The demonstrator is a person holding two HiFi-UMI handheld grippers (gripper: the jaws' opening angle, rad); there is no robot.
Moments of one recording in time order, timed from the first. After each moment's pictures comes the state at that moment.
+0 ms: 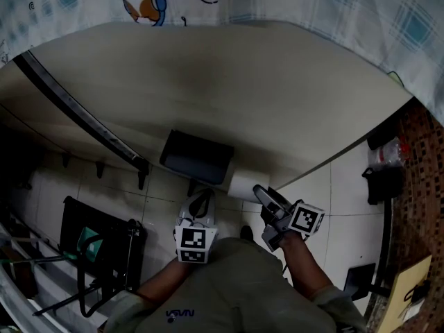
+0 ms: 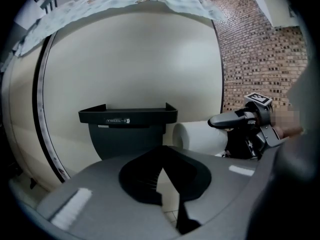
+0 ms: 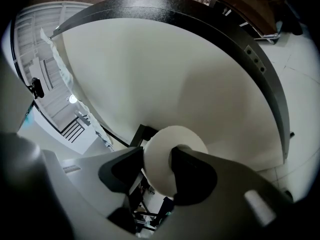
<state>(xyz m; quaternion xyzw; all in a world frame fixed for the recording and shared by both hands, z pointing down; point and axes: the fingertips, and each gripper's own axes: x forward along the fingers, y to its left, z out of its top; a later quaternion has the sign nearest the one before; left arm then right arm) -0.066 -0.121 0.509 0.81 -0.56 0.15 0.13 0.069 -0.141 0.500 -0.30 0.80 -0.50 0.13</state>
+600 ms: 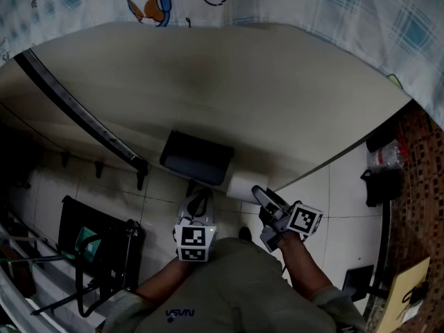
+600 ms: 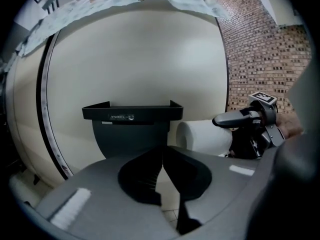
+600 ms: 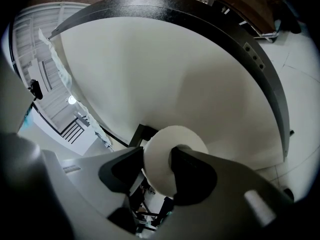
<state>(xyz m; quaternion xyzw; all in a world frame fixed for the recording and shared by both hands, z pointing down) -0.073 -0.124 0.515 0.79 -0.57 0.15 0.14 0.068 -0.141 0.502 -0.30 0.79 -0.51 0.13</state>
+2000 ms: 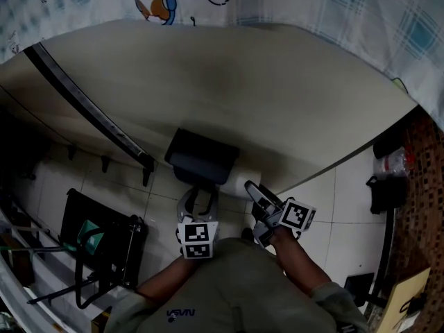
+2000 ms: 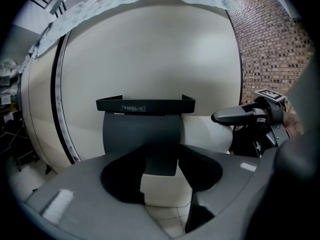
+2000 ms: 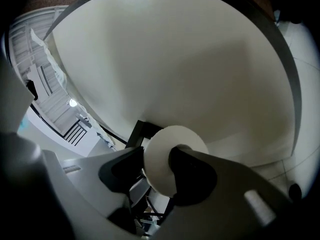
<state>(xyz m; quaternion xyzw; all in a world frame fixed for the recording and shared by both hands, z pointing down) -0.089 -0.123 0.526 0.75 -0.63 0.16 0.16 0.038 -0.155 0.508 -0.28 0.79 -0.53 0.14</state>
